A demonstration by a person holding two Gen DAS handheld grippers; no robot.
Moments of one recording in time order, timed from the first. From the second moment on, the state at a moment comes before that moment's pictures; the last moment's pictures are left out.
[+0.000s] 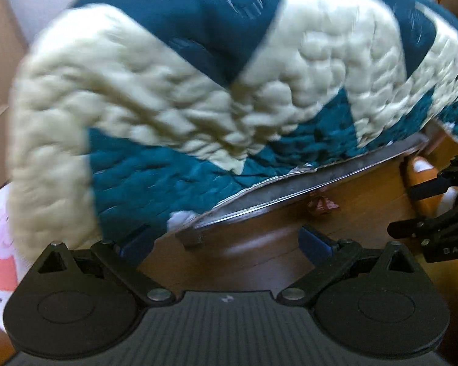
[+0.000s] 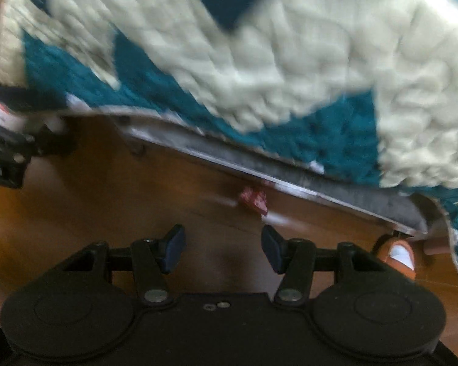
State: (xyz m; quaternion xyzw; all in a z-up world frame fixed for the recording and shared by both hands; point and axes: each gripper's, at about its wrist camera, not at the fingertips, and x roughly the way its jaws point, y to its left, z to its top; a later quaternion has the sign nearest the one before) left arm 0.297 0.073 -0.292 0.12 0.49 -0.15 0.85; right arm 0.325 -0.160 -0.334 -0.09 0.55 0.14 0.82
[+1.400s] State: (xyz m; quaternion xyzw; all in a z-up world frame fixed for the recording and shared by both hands) left arm 0.369 0.039 -0.509 0.10 0.57 -0.08 0.81; right arm 0.441 -0.180 -0.528 0.01 0.57 0.01 0.82
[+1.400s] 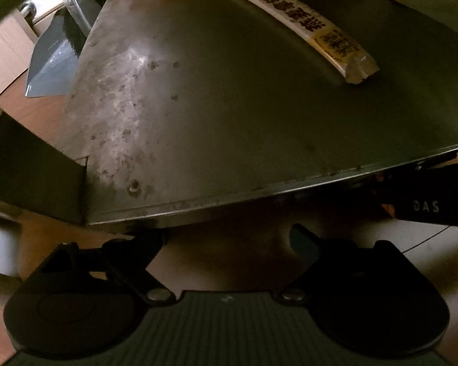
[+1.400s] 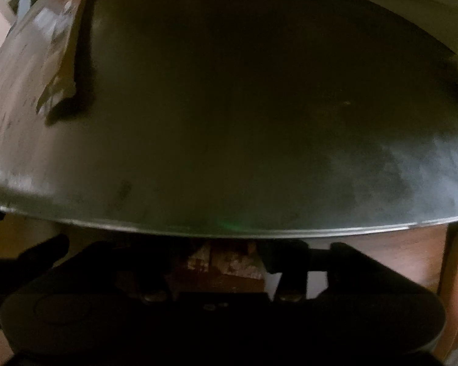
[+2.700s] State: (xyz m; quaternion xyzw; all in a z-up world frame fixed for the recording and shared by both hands) left arm 0.253 0.005 -0.141 0.02 0.49 -0.16 0.86; right arm 0.242 -0.195 -0.180 0.02 0.39 0.15 0.91
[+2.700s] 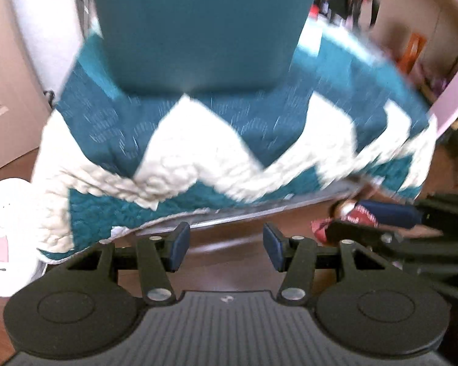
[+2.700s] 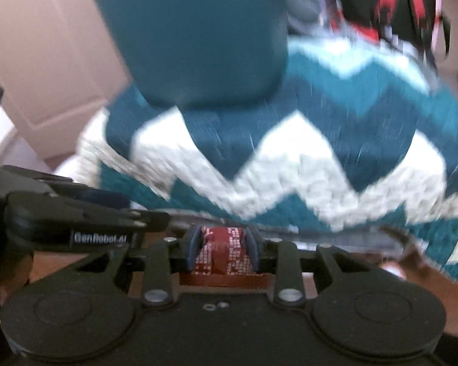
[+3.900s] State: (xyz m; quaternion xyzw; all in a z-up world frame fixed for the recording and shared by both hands) left arm 0.350 0.015 0.138 -0.02 0.29 -0.06 0.96; right arm 0.329 -0.174 0.113 -0.05 0.18 0.15 0.97
